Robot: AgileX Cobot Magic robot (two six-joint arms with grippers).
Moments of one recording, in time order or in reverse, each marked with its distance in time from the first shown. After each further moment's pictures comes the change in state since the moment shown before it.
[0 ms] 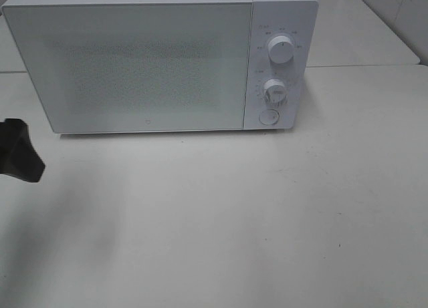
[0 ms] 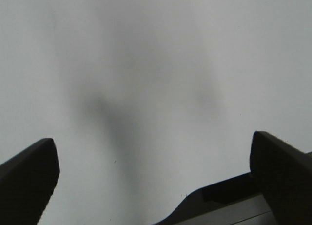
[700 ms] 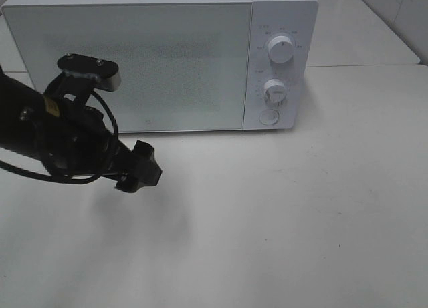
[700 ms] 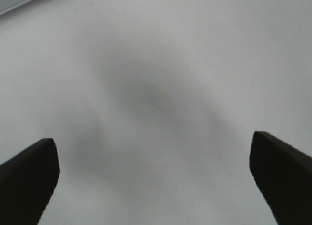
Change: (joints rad) left arm -0.378 0.314 0.000 -0.021 -0.531 0.024; right arm 0.000 0.000 0.000 0.000 0.000 0.000
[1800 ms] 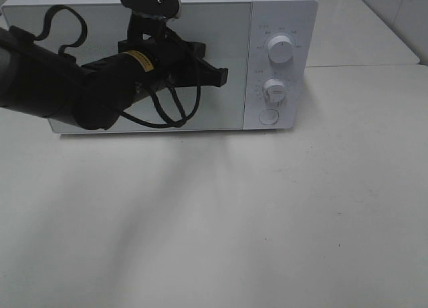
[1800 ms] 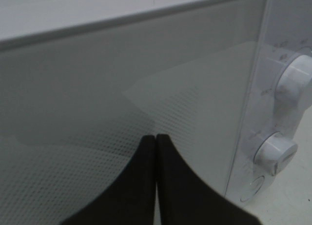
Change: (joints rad) left arm -0.034 0.413 -0.290 0.049 -0.914 0.003; right arm 0.000 0.000 0.000 0.000 0.000 0.000
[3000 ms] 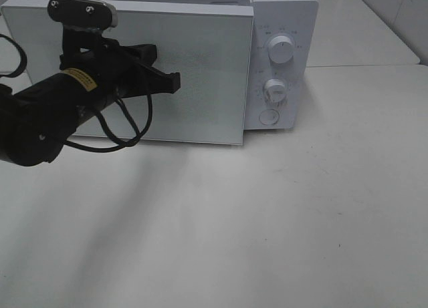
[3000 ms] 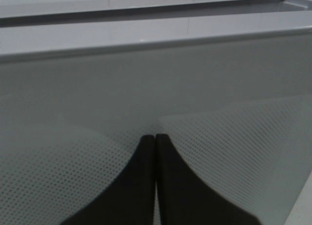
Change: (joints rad) left arm 0.040 -0.122 0.262 -0.029 -0.237 -0.034; right arm 0.004 0.000 -0.001 0.000 0.000 0.000
